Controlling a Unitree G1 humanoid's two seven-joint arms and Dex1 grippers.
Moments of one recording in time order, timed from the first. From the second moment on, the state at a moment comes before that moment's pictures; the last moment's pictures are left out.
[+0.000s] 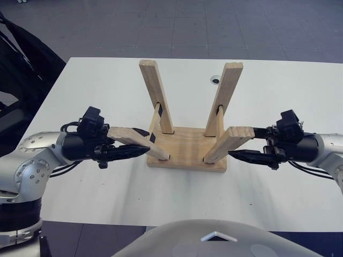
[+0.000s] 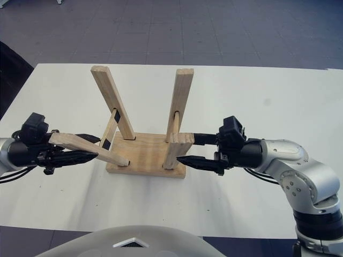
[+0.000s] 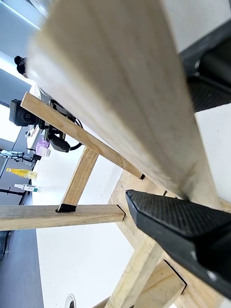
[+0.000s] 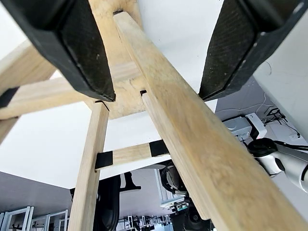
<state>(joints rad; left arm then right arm) 0.04 0.88 0.27 -0.36 -0.94 0.76 -1.25 -0.03 -0.82 -0.10 -0.53 0.93 0.70 1.03</state>
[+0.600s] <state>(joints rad) 0.04 0.95 0.29 -0.32 -0.95 0.77 -1.38 -0.06 -0.83 -0.08 -0.55 0.94 0.68 1.10</state>
